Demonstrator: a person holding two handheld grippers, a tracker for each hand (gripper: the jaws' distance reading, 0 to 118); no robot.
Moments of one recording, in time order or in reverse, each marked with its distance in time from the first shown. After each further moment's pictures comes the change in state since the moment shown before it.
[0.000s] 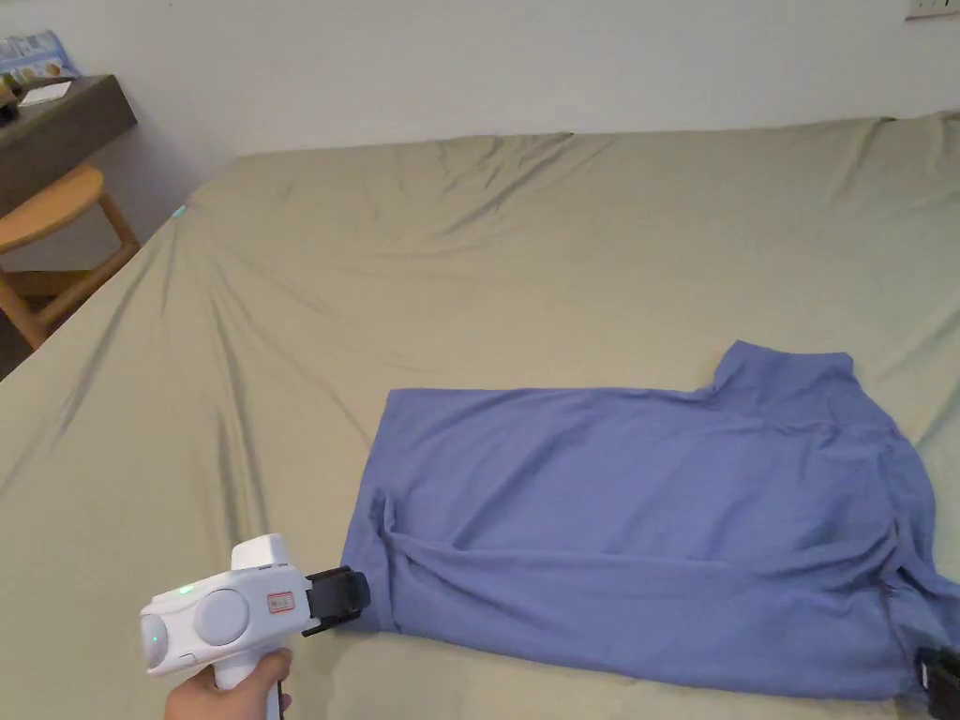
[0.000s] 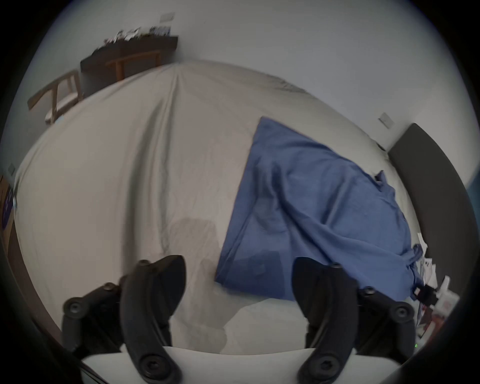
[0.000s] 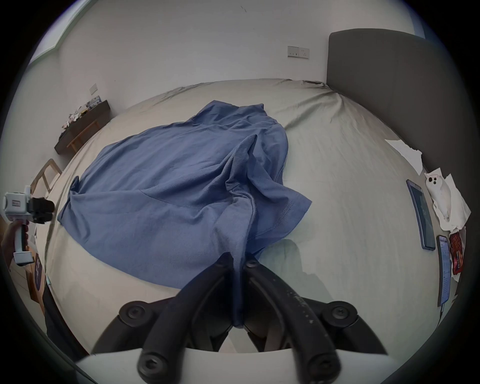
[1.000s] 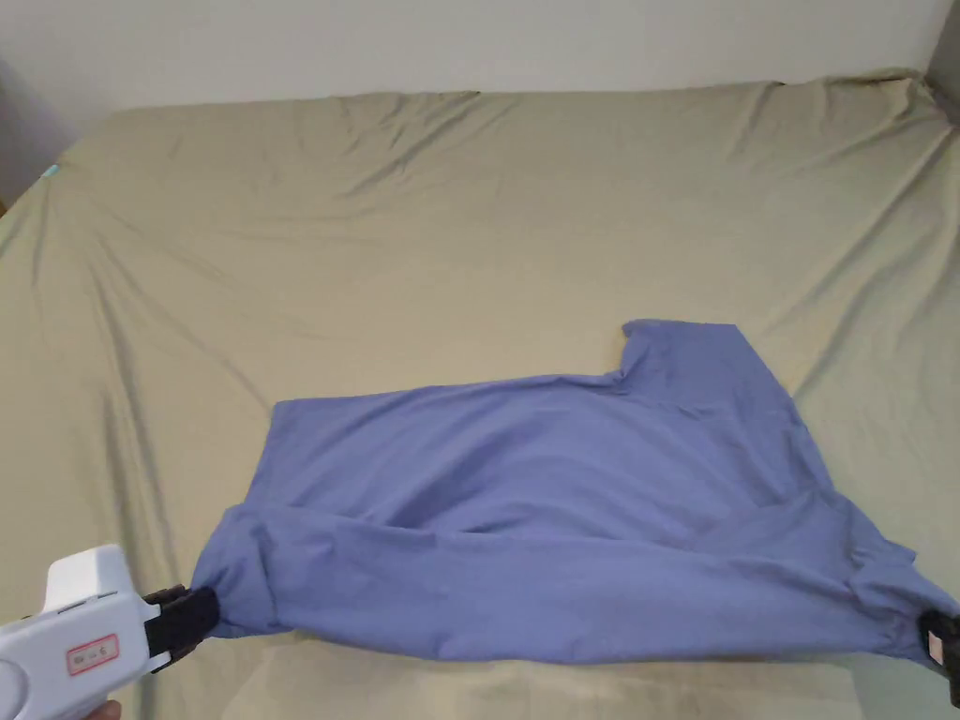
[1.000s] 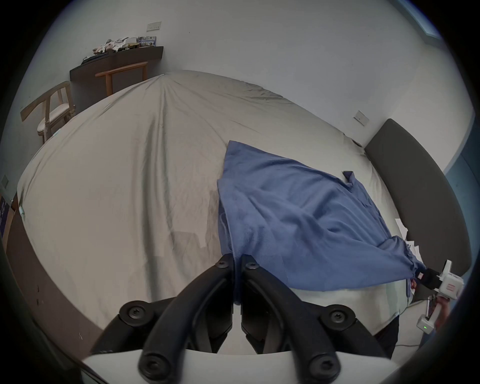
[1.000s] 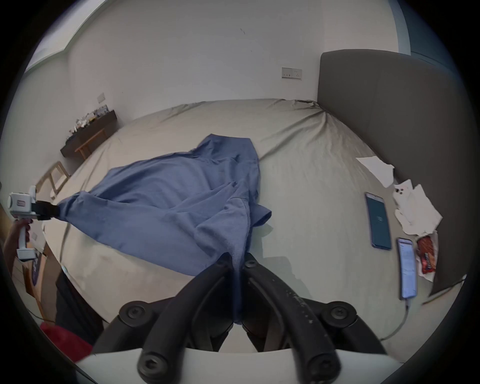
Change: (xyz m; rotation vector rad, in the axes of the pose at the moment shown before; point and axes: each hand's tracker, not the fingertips) left arm 0.009 -0.041 0.122 0.053 -0.122 -0.095; right arm 0.025 -0.018 0.130 0.055 -0.053 0.038
